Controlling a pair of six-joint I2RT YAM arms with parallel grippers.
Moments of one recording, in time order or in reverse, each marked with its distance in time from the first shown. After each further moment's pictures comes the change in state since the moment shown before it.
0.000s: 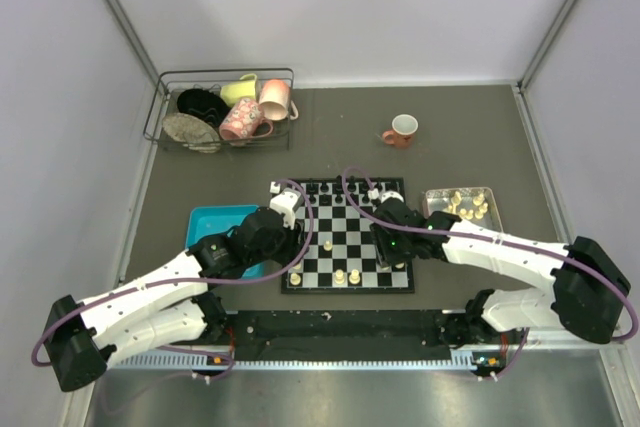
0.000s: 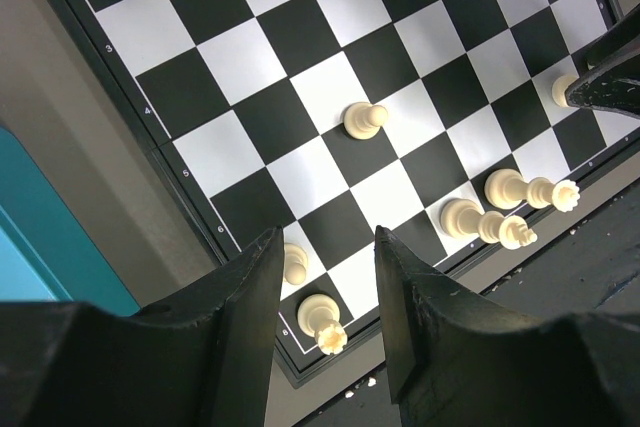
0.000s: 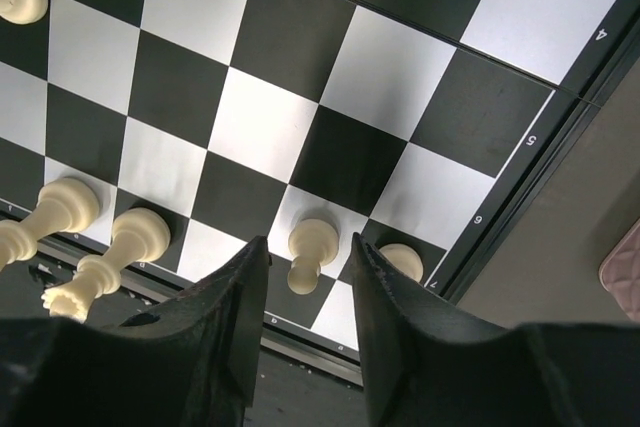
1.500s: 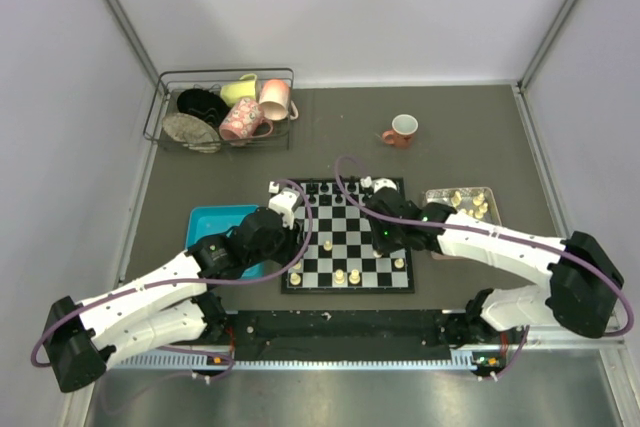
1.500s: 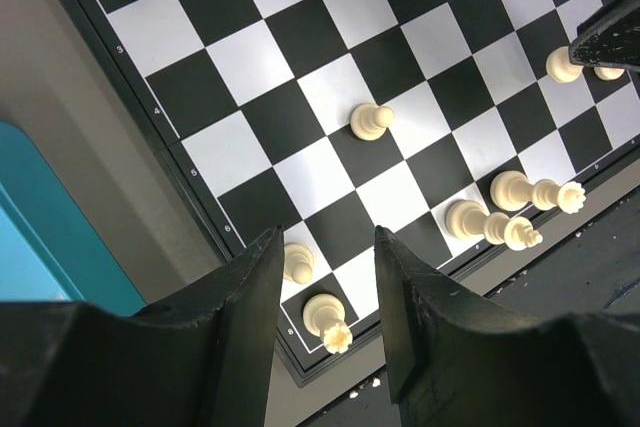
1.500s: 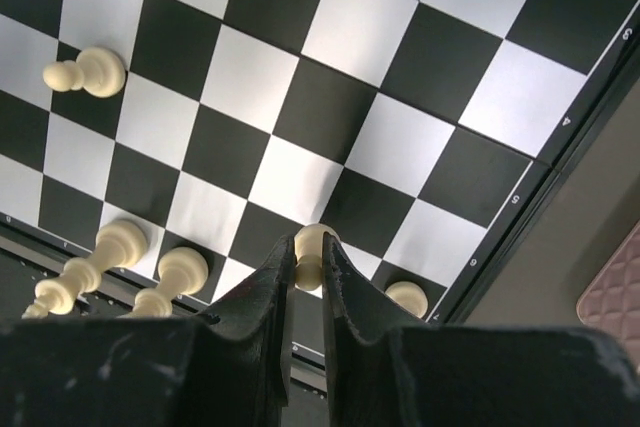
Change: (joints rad) left arm 0.000 -0.008 0.001 -0.007 -0.015 0.004; right arm 0.000 0.055 0.106 0.019 0.043 -0.037
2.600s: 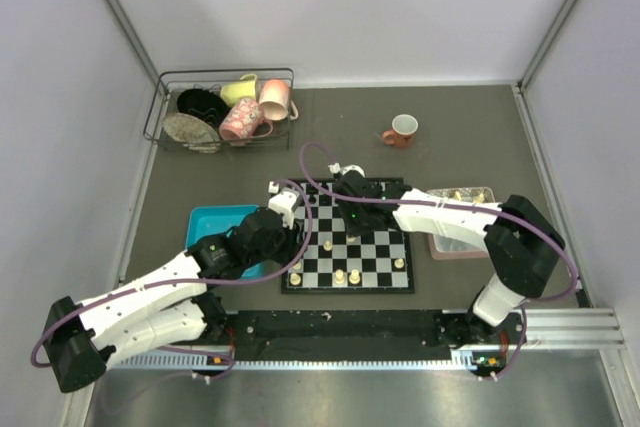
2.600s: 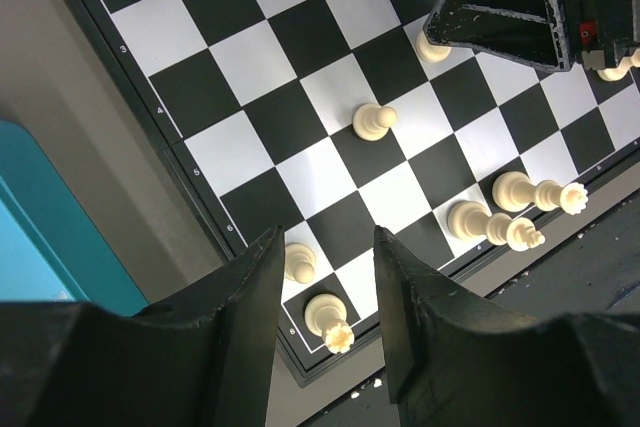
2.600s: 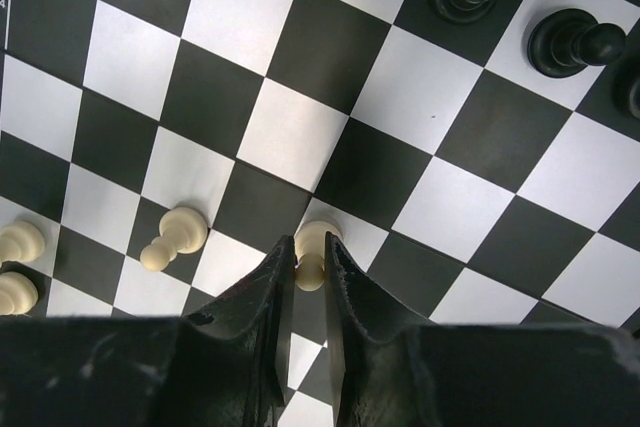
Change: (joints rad) left arm 0.000 -0.001 0.000 -0.002 -0.004 0.000; right arm 0.000 0.329 0.231 0.089 -0.014 -0.018
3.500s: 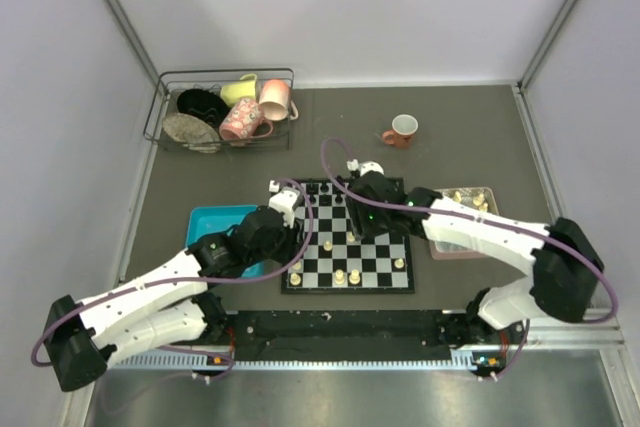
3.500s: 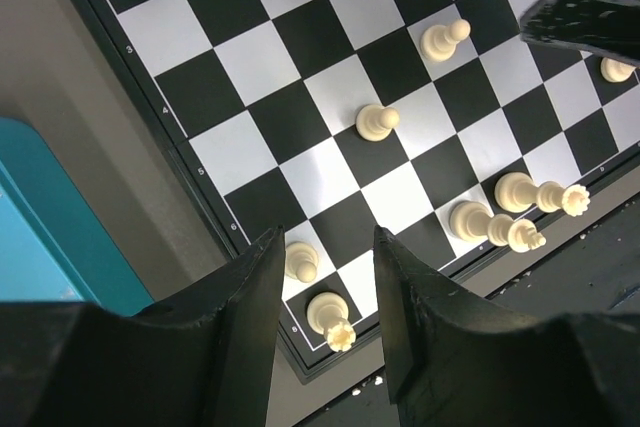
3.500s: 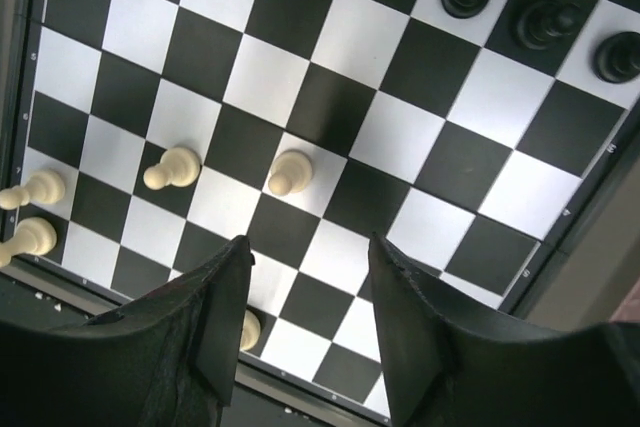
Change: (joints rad) left arm 0.000 0.020 0.028 -0.023 -0.008 0.002; right arm 0.000 -0.261 -0.087 -0.092 0.052 0.019
